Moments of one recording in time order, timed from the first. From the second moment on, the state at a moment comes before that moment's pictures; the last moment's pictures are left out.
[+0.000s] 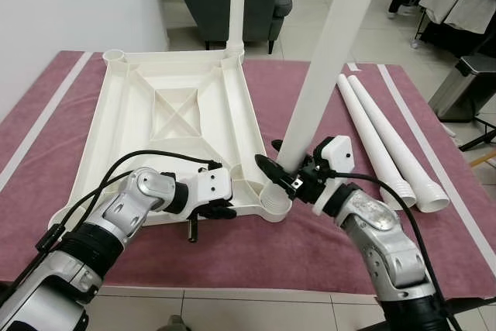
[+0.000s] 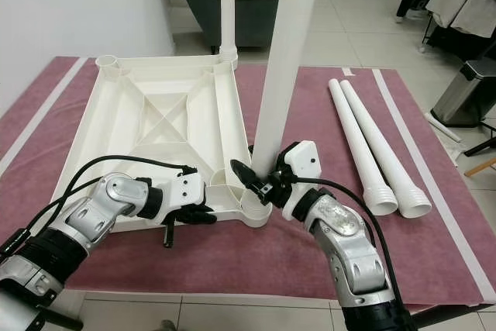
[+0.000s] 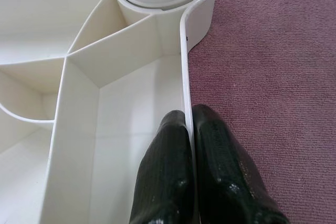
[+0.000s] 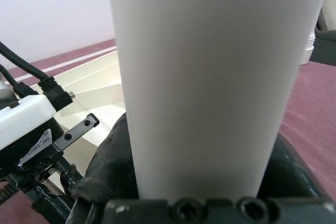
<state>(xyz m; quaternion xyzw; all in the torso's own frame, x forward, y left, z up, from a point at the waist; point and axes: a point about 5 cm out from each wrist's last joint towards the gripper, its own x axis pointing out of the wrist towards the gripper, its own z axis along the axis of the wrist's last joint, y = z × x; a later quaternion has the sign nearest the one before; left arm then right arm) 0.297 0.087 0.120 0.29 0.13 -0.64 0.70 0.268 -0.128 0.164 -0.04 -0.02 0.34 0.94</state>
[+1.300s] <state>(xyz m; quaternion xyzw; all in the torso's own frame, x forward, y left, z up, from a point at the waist) 0.300 0.075 0.122 0.30 0.11 -0.63 0.71 0.262 -0.103 0.159 0.02 -0.04 0.00 1.00</state>
